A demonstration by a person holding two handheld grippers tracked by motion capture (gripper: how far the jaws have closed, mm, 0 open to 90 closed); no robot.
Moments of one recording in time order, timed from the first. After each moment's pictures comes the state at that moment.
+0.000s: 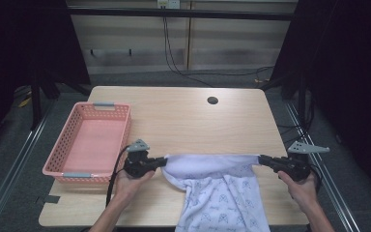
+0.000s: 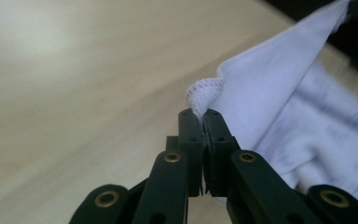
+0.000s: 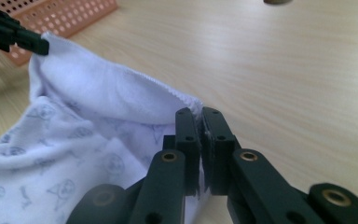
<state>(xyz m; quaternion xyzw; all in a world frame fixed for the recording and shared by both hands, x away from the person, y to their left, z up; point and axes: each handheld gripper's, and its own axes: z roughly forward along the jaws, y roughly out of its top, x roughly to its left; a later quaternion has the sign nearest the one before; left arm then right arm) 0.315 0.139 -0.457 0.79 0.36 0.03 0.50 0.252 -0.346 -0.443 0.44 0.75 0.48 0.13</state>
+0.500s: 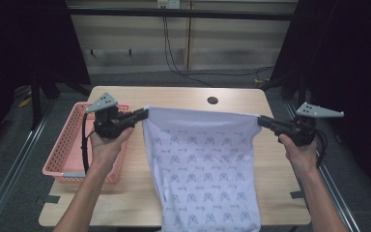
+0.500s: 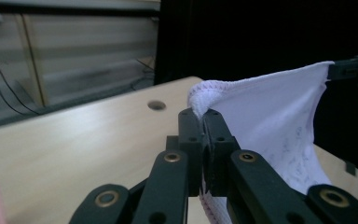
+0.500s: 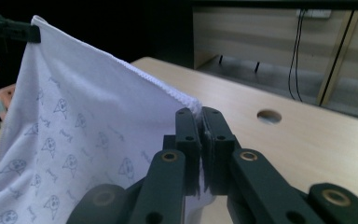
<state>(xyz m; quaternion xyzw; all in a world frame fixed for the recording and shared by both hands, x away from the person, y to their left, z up) 0.350 0.177 -0.324 0.72 0.34 0.14 0.59 0.300 -0.329 -0.345 0.39 0.71 0.56 0.20</state>
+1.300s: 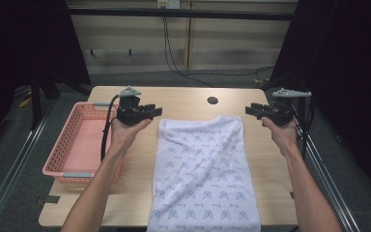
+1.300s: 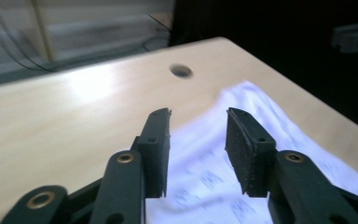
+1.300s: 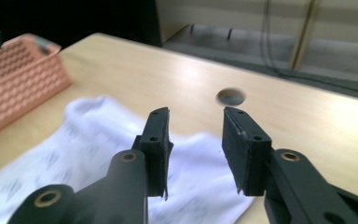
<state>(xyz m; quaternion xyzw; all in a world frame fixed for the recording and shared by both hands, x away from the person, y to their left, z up) 0.408 0.132 -0.384 0.77 0.37 0.10 0.50 0.384 -0.325 -0.386 0.45 0.73 0.48 0.19</state>
